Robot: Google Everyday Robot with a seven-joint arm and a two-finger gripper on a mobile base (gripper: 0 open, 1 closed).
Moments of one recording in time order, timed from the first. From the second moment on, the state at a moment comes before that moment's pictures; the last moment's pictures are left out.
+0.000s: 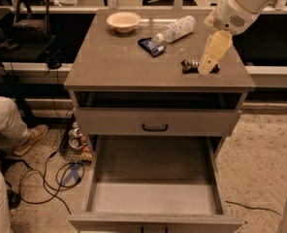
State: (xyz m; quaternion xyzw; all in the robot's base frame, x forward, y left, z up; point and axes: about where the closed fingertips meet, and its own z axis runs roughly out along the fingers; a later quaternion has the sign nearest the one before) arm 0.642 -0.170 0.934 -0.61 0.75 0.04 0.24
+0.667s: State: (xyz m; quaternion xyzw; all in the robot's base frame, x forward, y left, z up) arm 0.677 -0.224 0.892 -0.53 0.81 0.05 0.24
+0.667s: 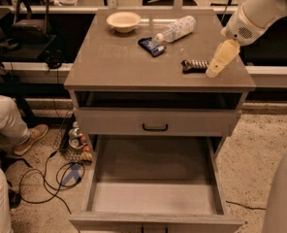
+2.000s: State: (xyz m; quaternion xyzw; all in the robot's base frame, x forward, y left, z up) arm 0.722 -0.241 0.827 -0.47 0.84 0.11 0.25
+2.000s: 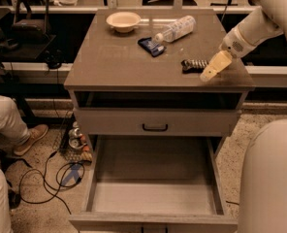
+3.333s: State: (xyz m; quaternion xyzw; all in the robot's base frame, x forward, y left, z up) arm 0.732 -0.220 0.845 -0.48 0.83 0.12 0.27
